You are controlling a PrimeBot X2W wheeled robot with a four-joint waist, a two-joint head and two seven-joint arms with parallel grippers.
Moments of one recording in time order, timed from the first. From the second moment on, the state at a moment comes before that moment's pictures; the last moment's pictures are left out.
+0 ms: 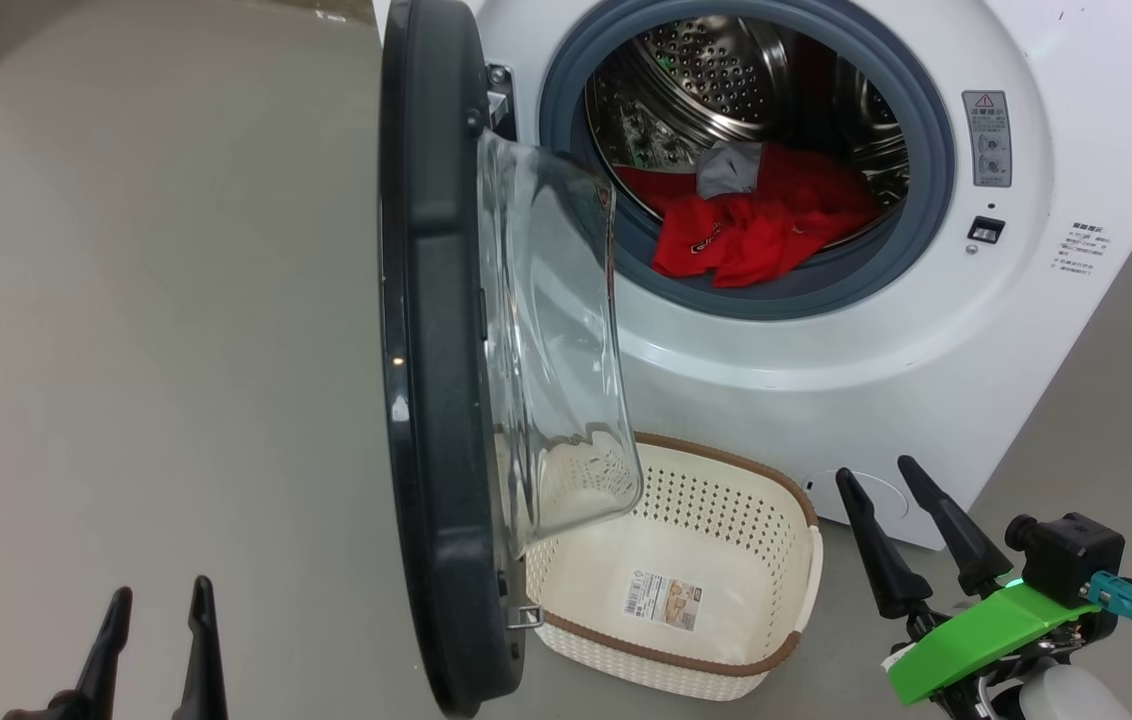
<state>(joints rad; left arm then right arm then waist) 0.08 0.09 0.01 0.10 -0.29 -0.08 -0.24 -0.16 -0.25 0.23 0.27 0.54 0.12 -0.25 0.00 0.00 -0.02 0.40</state>
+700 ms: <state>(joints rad) 0.08 0.10 0.01 0.11 -0.30 -0.07 -0.24 -0.16 -0.24 0.23 0.28 0.54 0.12 -0.25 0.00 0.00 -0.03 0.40</state>
